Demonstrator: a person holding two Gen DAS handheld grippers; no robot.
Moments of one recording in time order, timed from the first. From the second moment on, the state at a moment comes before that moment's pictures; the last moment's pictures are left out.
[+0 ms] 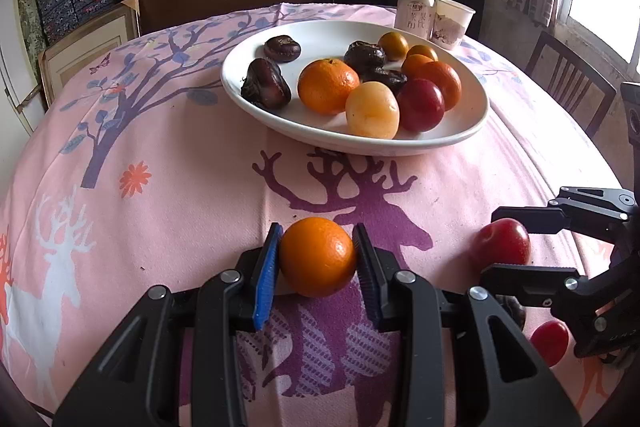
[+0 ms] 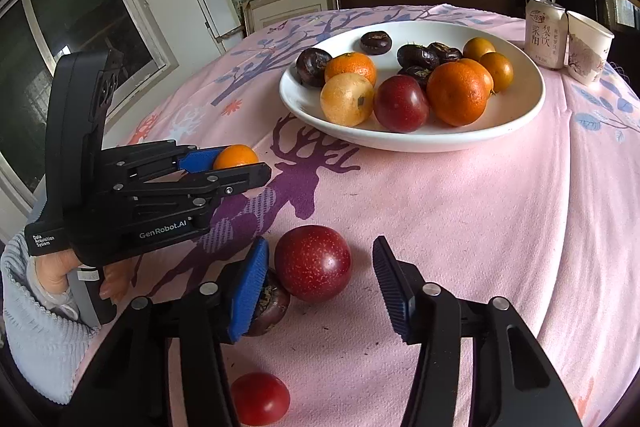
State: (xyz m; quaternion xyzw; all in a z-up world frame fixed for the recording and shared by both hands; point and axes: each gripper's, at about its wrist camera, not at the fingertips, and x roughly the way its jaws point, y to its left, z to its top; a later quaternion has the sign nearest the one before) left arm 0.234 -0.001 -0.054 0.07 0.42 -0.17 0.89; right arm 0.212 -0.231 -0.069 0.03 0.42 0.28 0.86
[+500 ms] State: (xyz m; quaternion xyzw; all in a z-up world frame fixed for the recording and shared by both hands) left arm 0.230 -0.005 -0.053 0.08 0.41 -0.17 0.89; right arm 0.213 -0.236 -0.063 0.04 0.42 0.27 0.87
